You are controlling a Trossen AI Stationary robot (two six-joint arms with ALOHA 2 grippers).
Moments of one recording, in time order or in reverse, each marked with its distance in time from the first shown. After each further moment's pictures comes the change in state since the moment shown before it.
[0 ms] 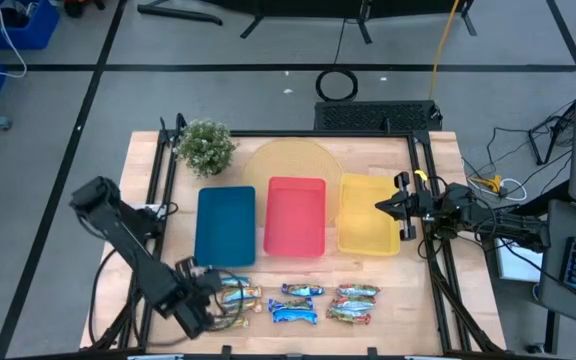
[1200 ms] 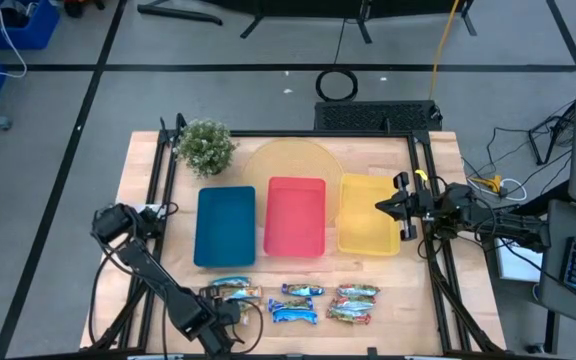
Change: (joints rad) left arm -0.013 0.283 -0.002 0.382 0.098 0.141; right arm 0.000 0.006 0.000 0.007 -0.002 0.036
